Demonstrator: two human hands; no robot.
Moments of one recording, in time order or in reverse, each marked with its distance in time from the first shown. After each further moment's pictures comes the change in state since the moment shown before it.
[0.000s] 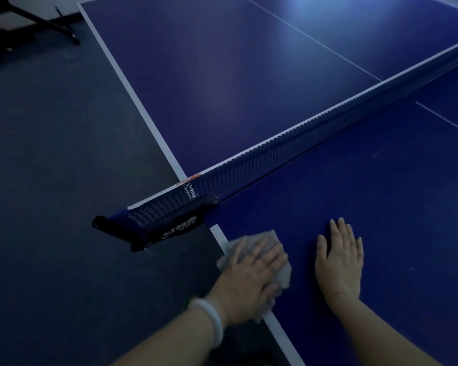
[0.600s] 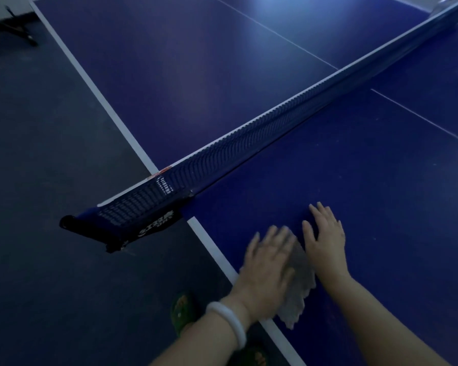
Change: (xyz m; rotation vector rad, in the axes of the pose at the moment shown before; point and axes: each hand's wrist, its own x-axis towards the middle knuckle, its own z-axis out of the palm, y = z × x) left_hand 0.022 0.071 -0.016 -0.344 0.080 -0.009; right_hand -0.010 0.007 -0.039 0.254 -0.024 -0.041
